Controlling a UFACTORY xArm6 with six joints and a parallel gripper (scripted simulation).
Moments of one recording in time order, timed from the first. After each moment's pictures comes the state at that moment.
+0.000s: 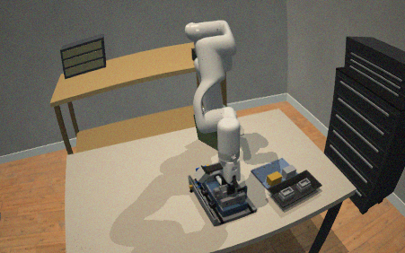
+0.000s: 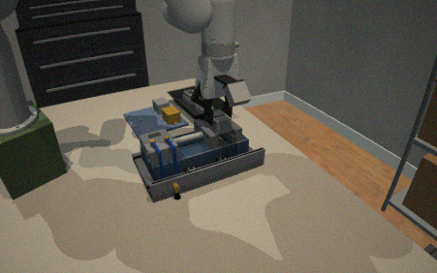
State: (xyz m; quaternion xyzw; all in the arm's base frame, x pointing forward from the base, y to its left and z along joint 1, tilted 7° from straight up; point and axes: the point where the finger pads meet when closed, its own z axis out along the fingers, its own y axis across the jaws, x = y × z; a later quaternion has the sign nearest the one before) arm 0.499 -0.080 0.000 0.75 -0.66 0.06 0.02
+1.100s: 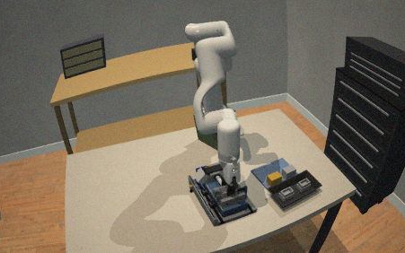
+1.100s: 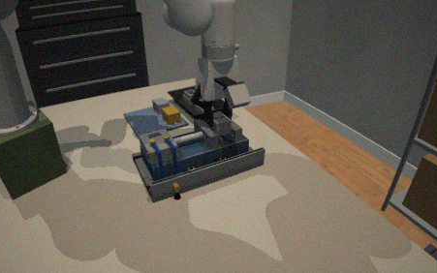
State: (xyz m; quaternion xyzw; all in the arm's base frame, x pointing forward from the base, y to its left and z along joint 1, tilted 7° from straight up) arm 0.500 -0.080 -0.005 0.75 -0.66 0.06 0.02
